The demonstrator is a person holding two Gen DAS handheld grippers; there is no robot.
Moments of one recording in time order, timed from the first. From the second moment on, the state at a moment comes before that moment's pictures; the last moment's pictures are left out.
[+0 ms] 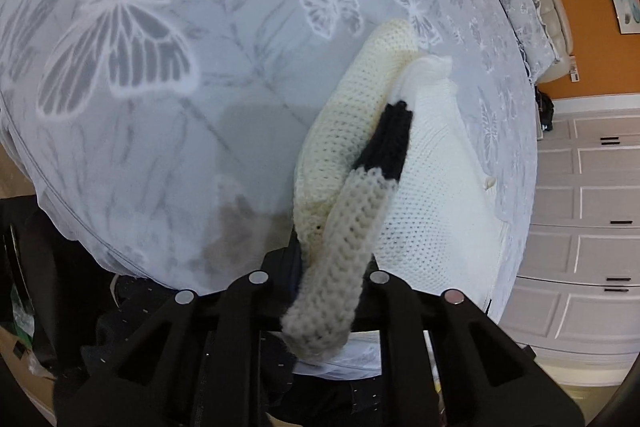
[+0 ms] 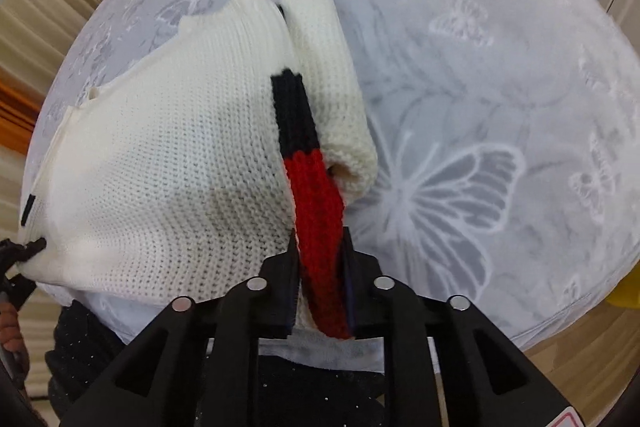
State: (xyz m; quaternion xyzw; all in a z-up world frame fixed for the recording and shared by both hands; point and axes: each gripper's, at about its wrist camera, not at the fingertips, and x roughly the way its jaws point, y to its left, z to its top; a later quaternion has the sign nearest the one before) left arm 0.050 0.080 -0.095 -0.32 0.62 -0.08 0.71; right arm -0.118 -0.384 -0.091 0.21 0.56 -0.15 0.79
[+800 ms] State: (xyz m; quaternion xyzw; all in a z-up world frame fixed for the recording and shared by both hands) left arm -0.018 -0.234 -0.050 -0.01 0.61 -0.31 0.73; right arm -0.134 -0.417 -0.038 0.29 0.47 -0.10 0.83
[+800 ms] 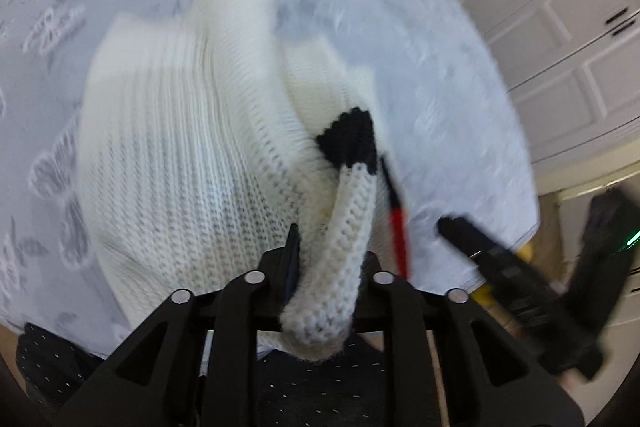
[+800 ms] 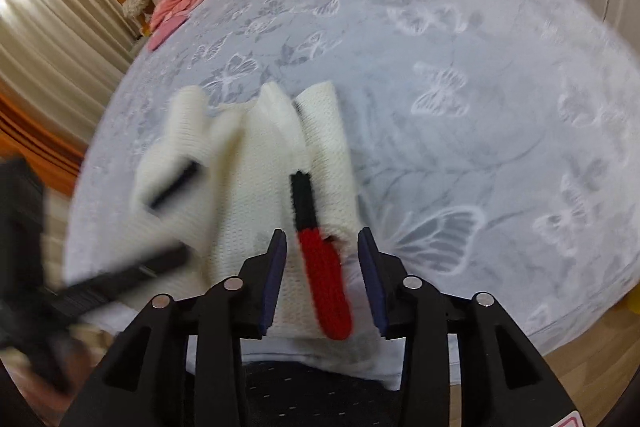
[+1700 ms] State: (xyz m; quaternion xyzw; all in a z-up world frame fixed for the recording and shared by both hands) left arm -0.036 -0.133 -0.010 -0.03 0.55 -0.27 0.79; right arm -0.019 -0.415 -0.006 0.29 0.48 0.03 0.83
